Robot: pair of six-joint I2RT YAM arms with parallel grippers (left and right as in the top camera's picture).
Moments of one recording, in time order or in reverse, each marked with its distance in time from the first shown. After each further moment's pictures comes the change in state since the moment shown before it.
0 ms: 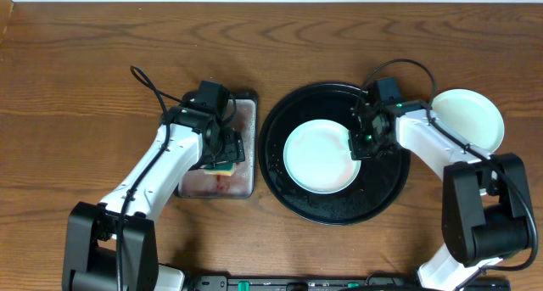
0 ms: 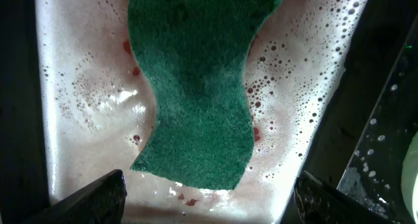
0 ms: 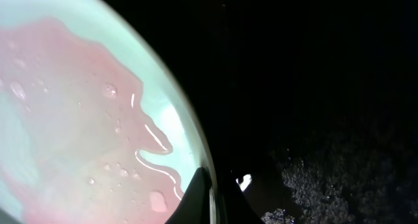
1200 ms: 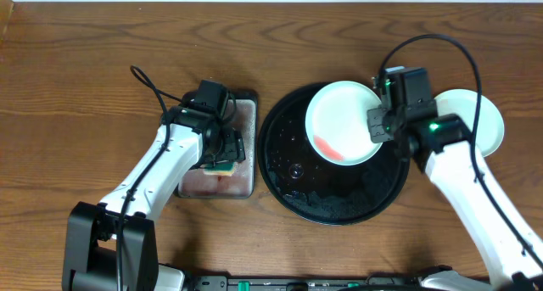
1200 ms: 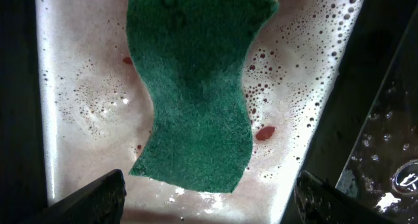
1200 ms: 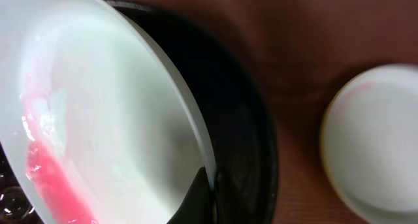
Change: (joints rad) left arm 0.000 0.000 0.000 0.011 0.000 0.000; right arm 0.062 -0.420 0.020 0.007 0.362 -0.079
